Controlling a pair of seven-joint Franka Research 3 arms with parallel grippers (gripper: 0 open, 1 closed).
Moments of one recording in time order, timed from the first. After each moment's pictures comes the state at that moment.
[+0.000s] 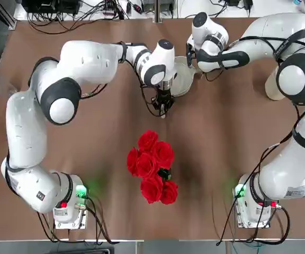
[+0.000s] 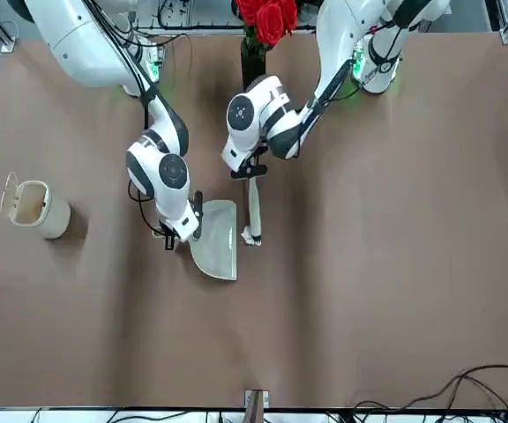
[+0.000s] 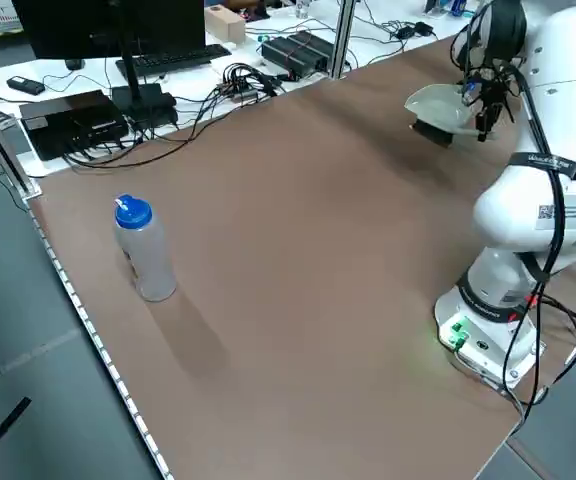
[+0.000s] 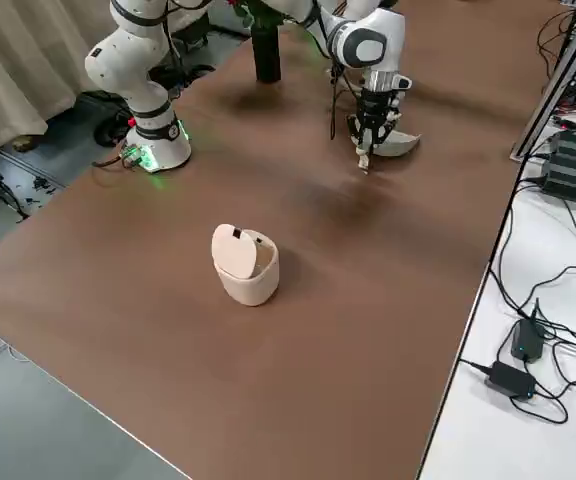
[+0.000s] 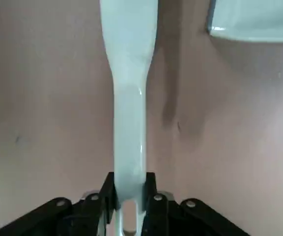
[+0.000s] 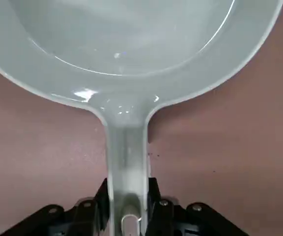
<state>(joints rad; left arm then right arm) -0.56 0.68 -0.48 -1.61 0.10 2.07 -1.12 0.07 0.56 0.45 -1.82 -0.67 2.14 -0.69</state>
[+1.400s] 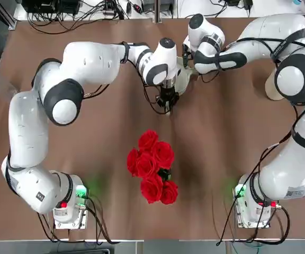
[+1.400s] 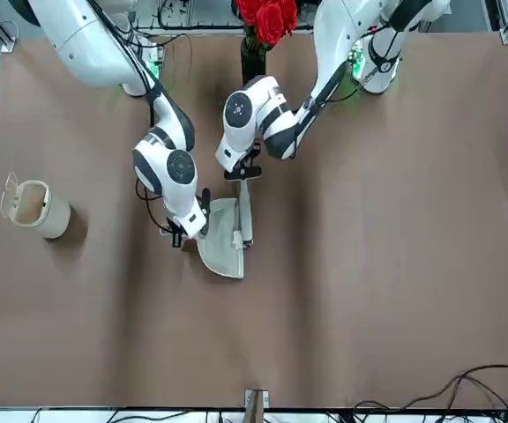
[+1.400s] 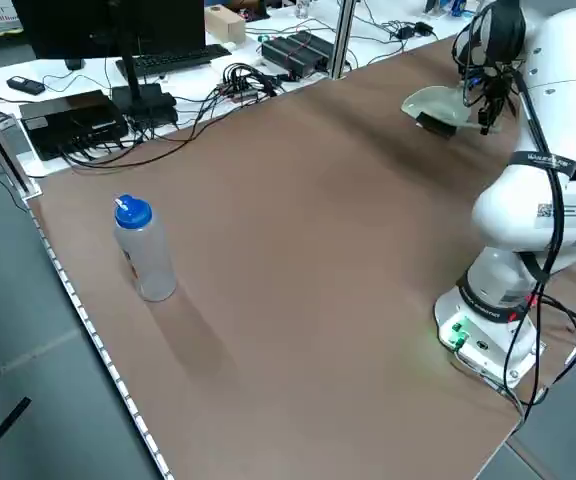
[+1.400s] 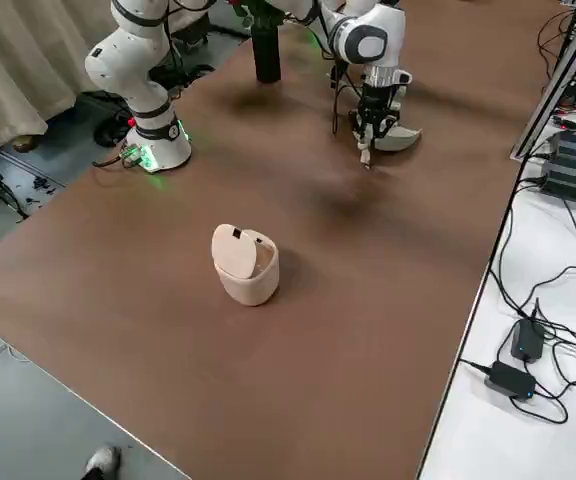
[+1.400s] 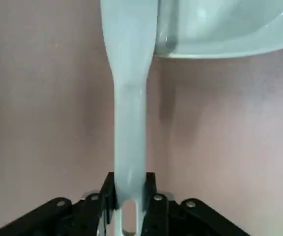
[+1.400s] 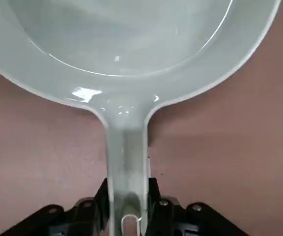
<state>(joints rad) -0.58 0.71 -0.48 -1.57 0.10 2.14 -1.12 0.09 0.58 0.48 -1.80 -0.67 2.14 -0.65</state>
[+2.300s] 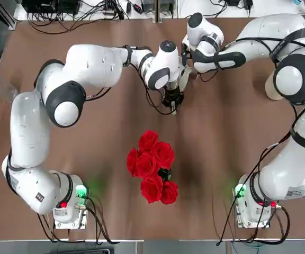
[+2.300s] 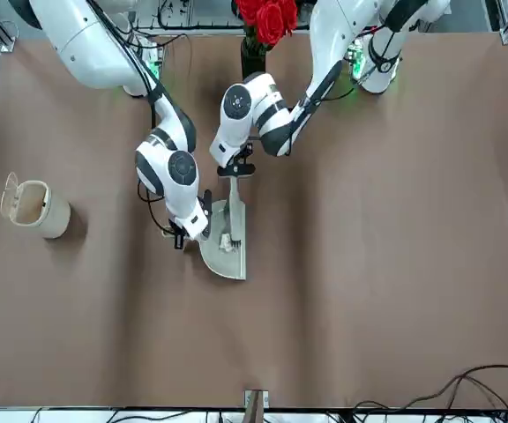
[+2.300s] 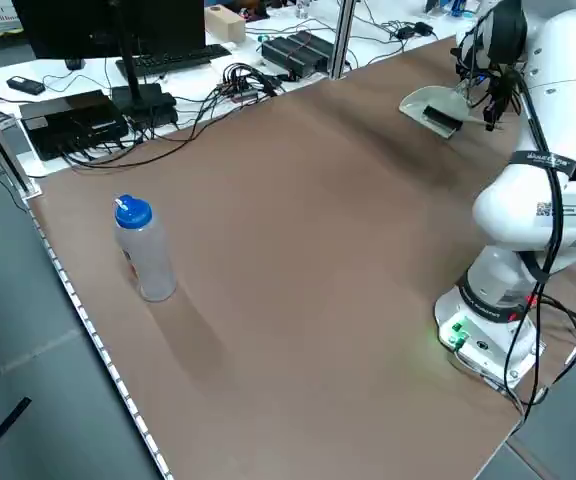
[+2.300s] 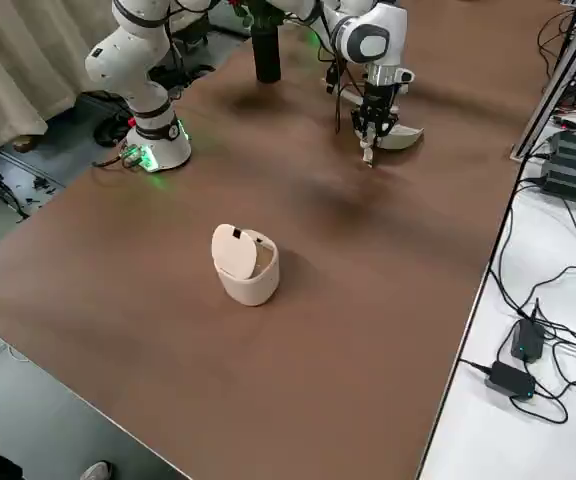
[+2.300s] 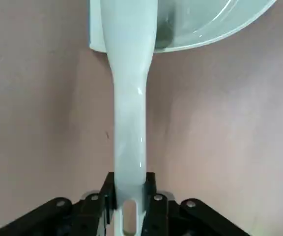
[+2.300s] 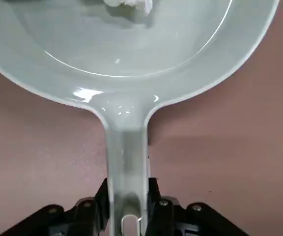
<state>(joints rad) -0.61 0.72 -0.48 -1.57 0.10 2.27 -1.12 0.09 0.59 0.48 -1.78 -0.67 2.14 -0.65</state>
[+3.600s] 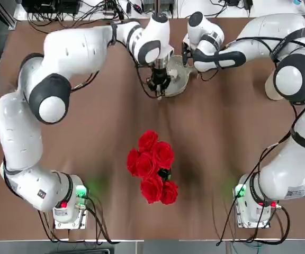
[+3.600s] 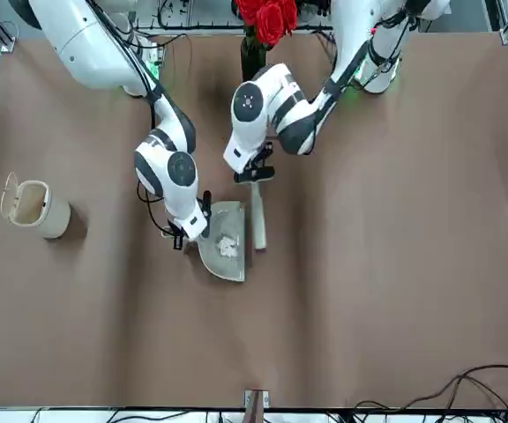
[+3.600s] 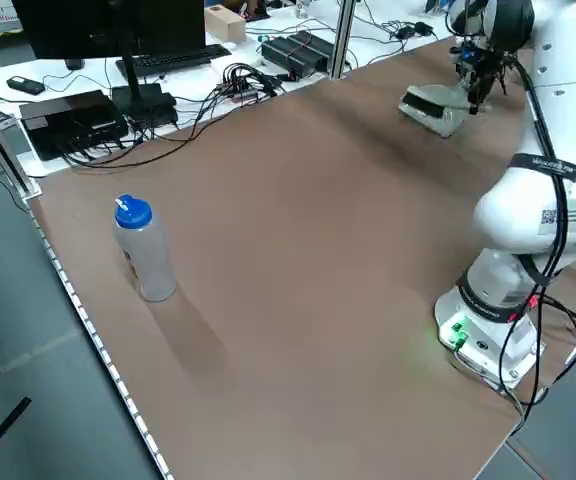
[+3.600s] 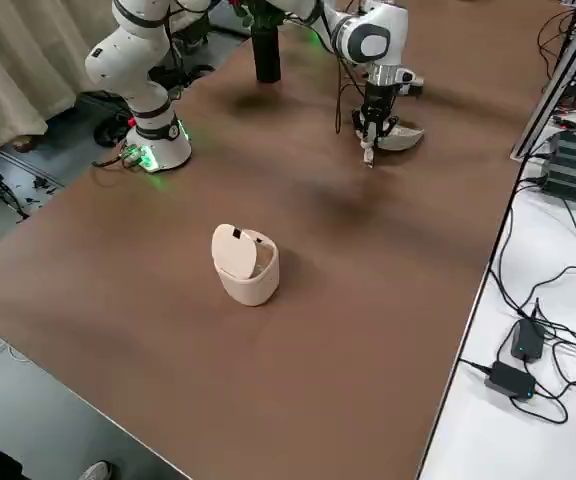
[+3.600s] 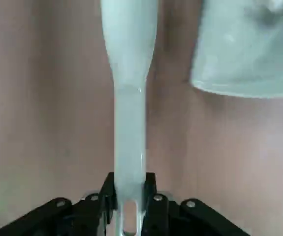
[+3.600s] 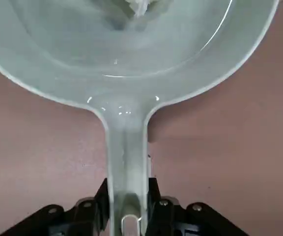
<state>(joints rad) -0.47 0.57 -0.48 -1.56 0.11 1.92 -1.08 0.09 0.59 0.48 -1.77 -0.67 2.12 -0.65</state>
